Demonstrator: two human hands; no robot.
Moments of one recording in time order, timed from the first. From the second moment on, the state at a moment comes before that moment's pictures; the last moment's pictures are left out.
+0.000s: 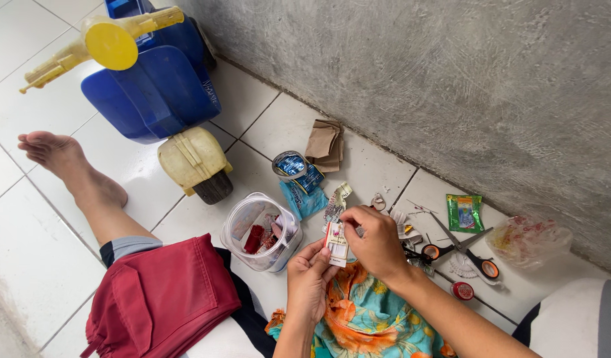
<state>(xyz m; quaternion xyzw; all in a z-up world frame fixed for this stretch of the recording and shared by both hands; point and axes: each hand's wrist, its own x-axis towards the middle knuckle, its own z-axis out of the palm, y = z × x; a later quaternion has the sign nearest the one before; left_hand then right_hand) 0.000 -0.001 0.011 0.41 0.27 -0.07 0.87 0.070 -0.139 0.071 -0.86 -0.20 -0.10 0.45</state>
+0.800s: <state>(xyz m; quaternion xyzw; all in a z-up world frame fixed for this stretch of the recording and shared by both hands) 0.012 -0.004 0.009 0.42 0.32 -0.06 0.85 0.116 -0.304 -0.024 -0.97 0.06 0.00 0.22</state>
